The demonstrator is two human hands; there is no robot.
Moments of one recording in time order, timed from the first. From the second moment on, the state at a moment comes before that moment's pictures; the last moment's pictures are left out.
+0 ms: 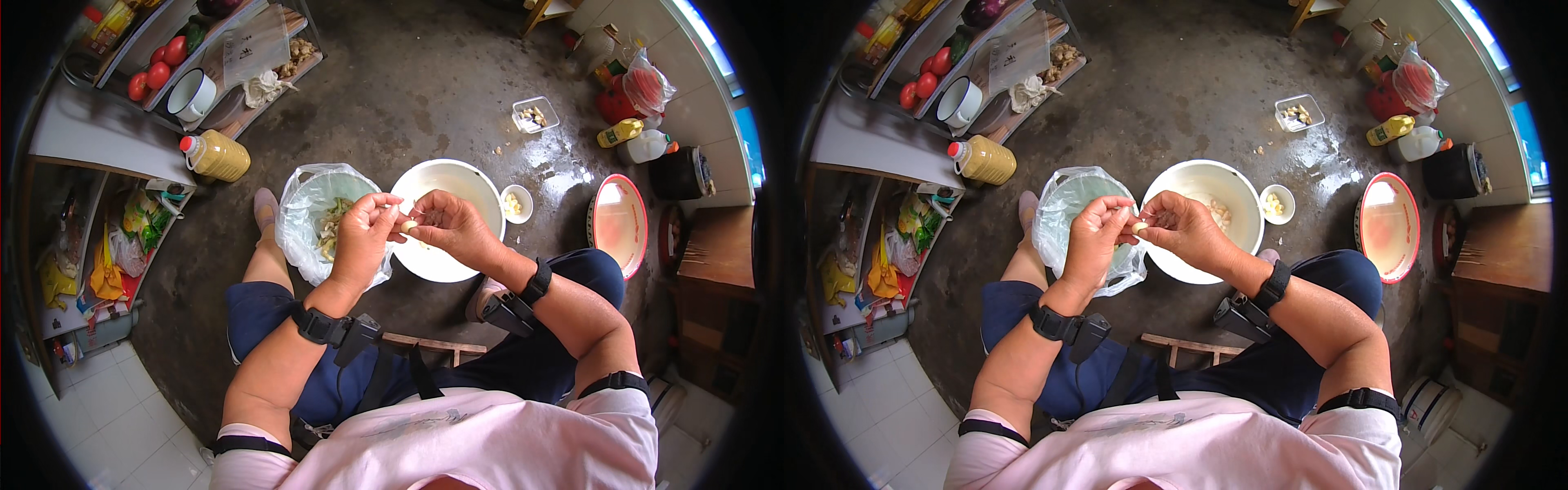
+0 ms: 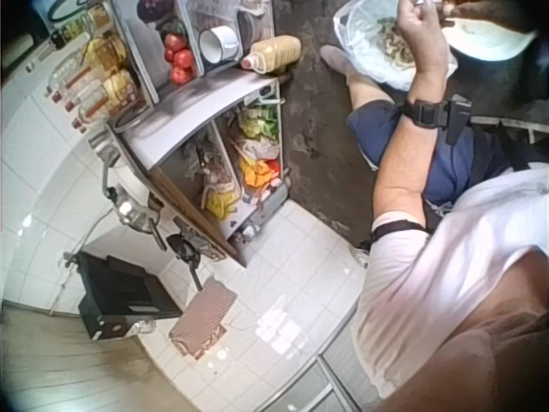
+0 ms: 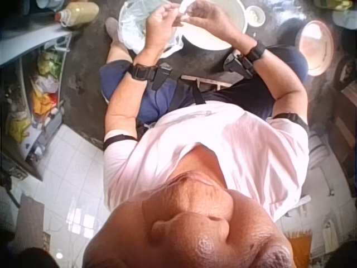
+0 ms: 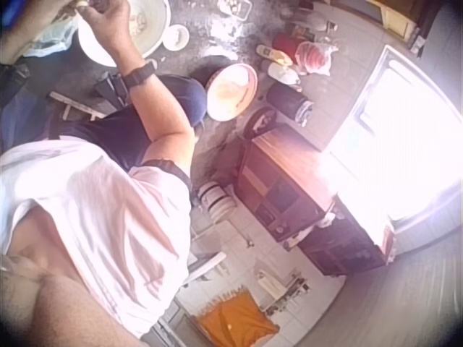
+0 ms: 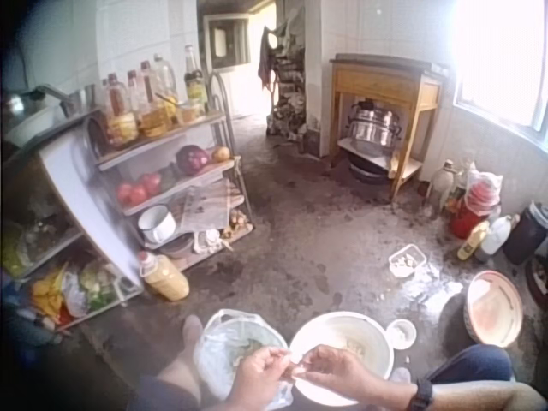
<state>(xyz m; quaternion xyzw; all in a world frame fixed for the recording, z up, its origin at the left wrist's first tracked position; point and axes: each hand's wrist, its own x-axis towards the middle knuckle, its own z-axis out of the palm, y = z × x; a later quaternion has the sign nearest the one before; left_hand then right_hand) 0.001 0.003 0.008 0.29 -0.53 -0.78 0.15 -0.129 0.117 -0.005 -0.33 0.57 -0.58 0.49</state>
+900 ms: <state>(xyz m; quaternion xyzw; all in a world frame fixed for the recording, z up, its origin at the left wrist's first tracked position) 0.003 0.000 0.003 0.27 -0.47 -0.84 0.09 -0.130 0.117 -0.006 -0.35 0.58 -0.61 0.43</state>
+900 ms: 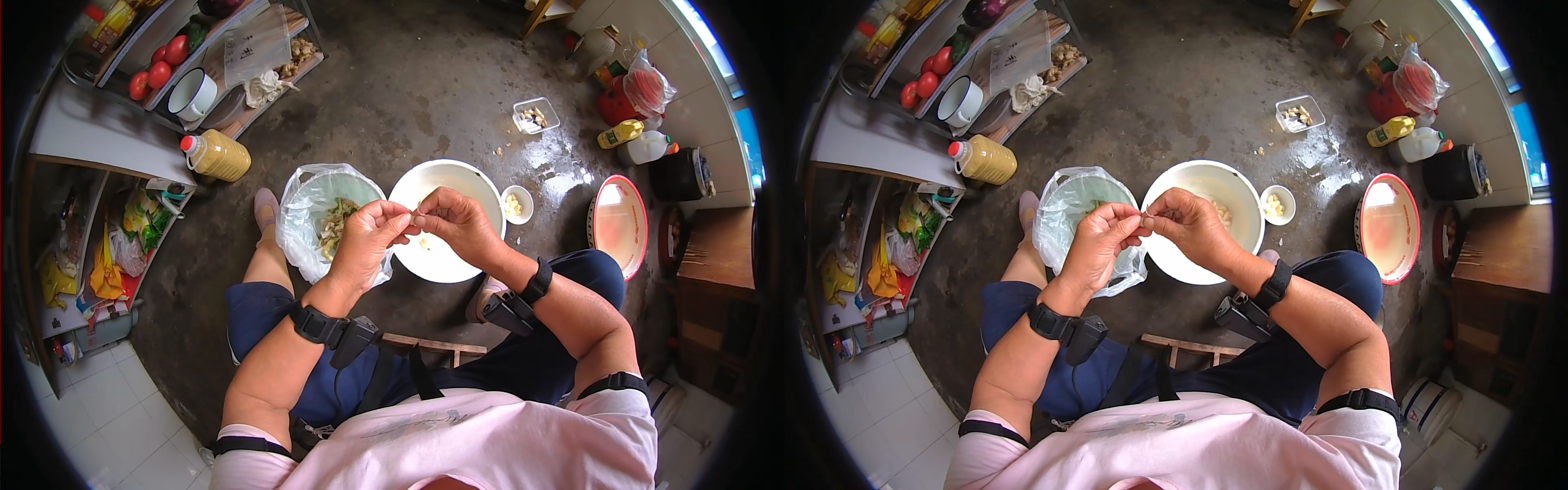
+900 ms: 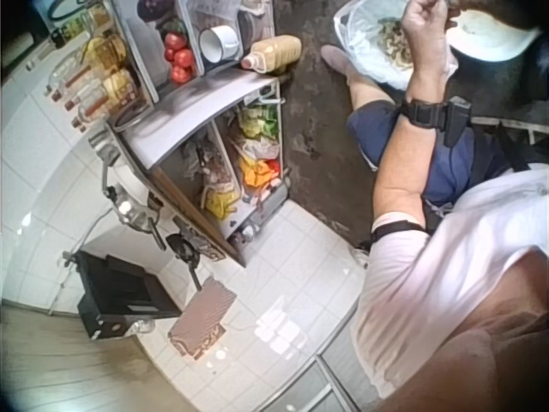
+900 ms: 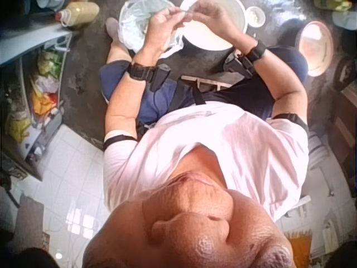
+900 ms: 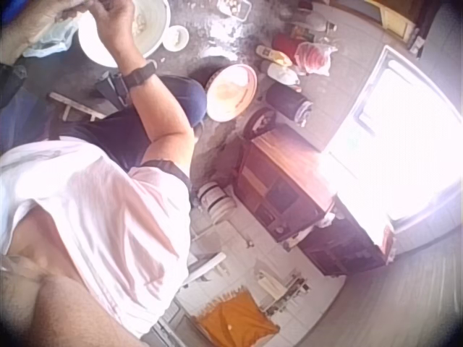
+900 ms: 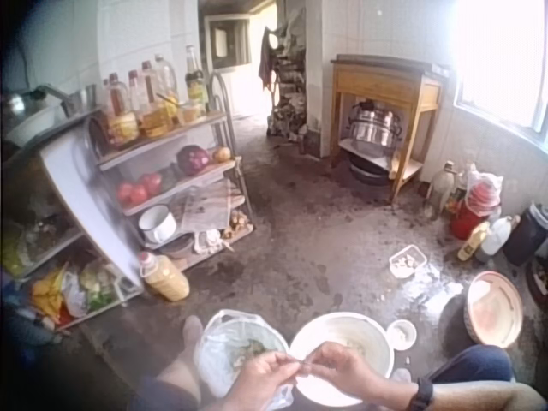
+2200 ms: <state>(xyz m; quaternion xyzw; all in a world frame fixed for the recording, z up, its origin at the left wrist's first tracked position) 0.002 0.000 0.003 0.24 -0.50 -0.82 0.11 -0.133 0.118 -0.001 -0.33 0.66 -0.56 0.38</state>
